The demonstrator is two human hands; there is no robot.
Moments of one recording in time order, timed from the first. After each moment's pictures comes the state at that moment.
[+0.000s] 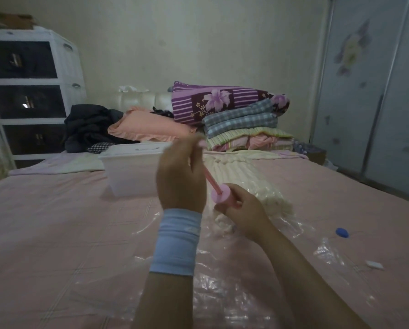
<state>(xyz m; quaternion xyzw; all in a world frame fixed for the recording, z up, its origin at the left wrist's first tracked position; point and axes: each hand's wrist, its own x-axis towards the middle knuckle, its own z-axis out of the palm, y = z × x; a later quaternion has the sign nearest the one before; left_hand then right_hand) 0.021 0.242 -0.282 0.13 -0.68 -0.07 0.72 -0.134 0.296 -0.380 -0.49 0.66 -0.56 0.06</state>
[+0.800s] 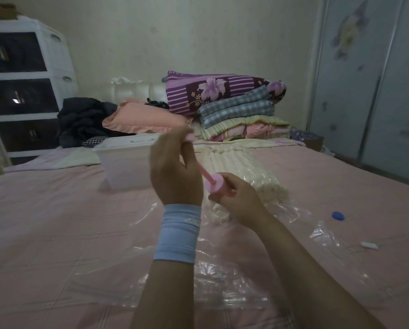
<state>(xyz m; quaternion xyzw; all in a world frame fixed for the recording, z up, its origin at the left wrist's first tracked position) 0.009 0.237 -0.302 0.17 -0.64 -0.07 0.75 -0.132 0.292 -0.385 -0.49 0.66 -0.57 0.06</state>
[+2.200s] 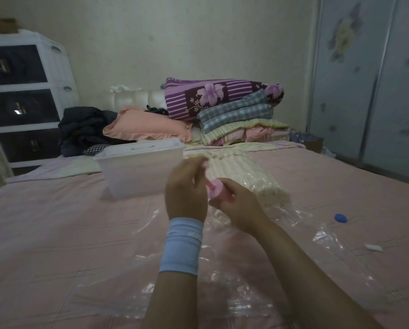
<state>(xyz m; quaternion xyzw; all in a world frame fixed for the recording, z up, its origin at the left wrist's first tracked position) 0.003 0.233 -0.328 0.15 -0.74 -0.11 0.65 -0.127 0.293 -0.383 -0.49 0.66 -0.57 0.06</state>
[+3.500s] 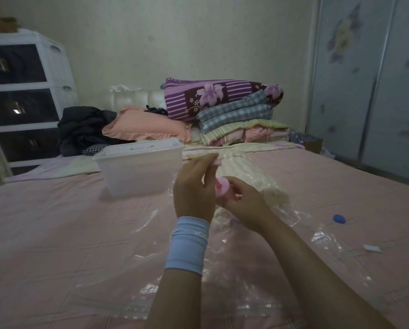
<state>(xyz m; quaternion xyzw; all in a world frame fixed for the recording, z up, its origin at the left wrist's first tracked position) -0.012 0.235 -0.330 0.10 -0.73 -0.13 0.66 -0.141 0.299 -0.381 -0.50 0.66 -0.56 0.06</state>
